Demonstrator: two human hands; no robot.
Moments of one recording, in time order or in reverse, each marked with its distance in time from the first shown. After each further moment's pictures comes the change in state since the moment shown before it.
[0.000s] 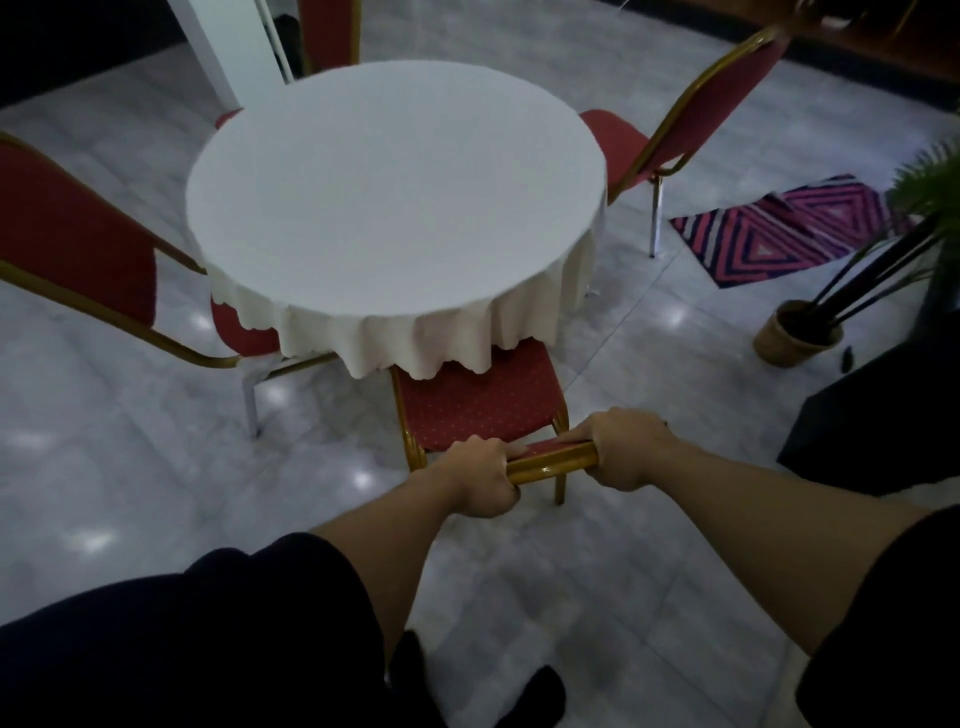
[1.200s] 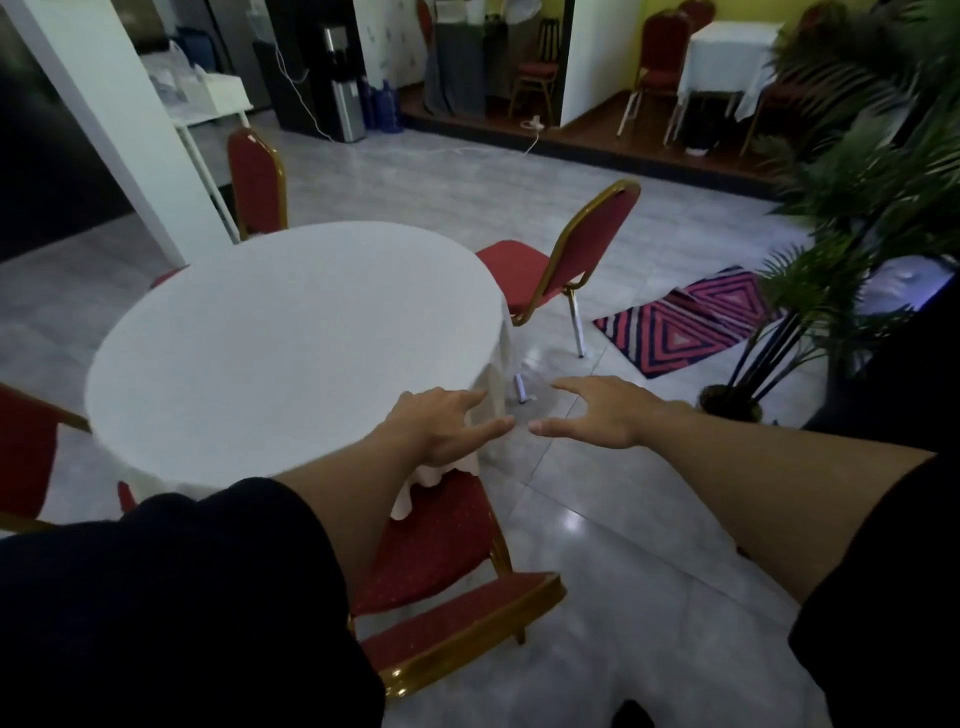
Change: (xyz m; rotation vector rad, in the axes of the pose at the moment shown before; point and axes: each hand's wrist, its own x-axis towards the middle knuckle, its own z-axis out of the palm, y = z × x) left_hand 0.100 0.158 -0.183 0.406 0.332 0.072; right_hand 0.001 0.175 -0.173 0.331 0.246 0.114
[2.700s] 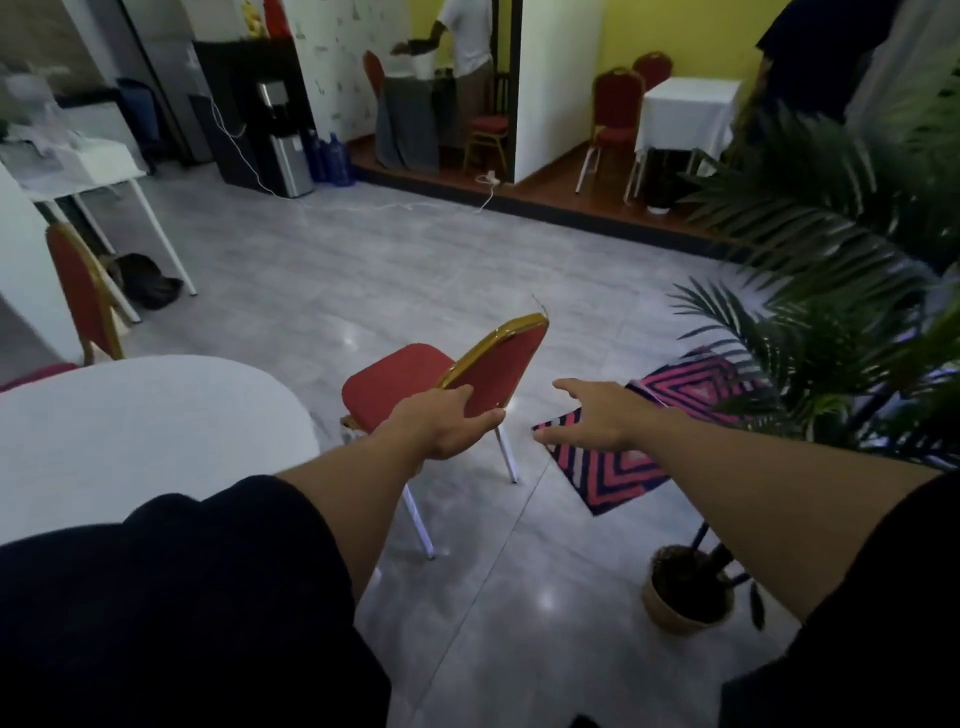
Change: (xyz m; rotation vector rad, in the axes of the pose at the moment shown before) left_hand 0.607 0.205 -0.188 -0.048 0.055 -0.028; right_hand 0.378 0.391 -0.346 0.006 0.073 0.071
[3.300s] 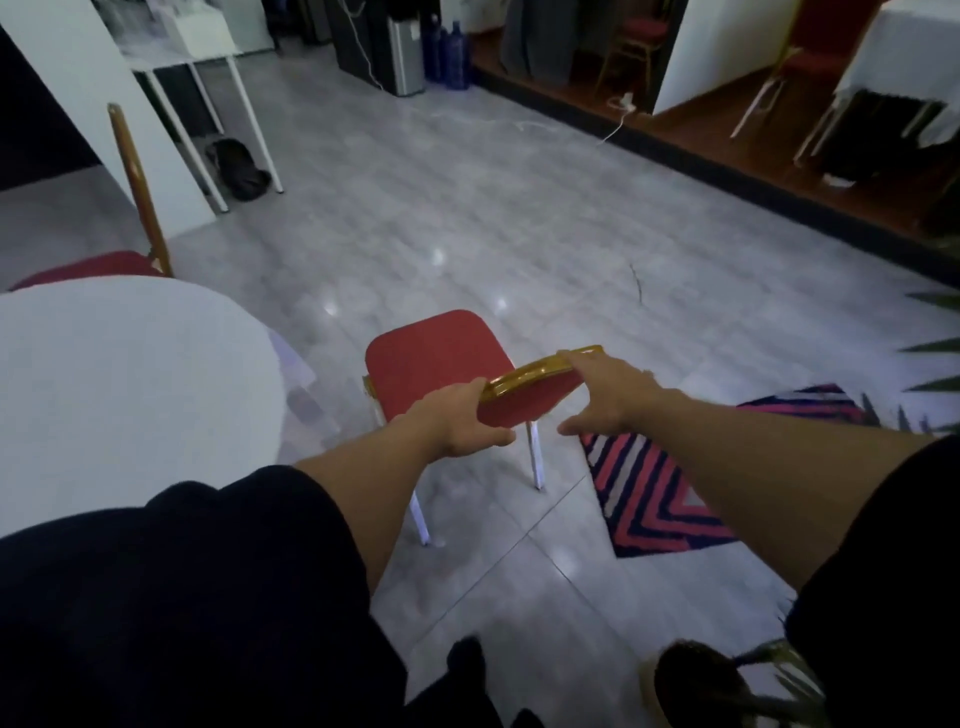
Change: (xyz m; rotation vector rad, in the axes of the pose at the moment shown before) left_hand 0.232 -0.013 0.017 -0.312 -0.054 -0.226; right_hand 0.284 0.064 -0.062 -0.190 -0.121 -0.235
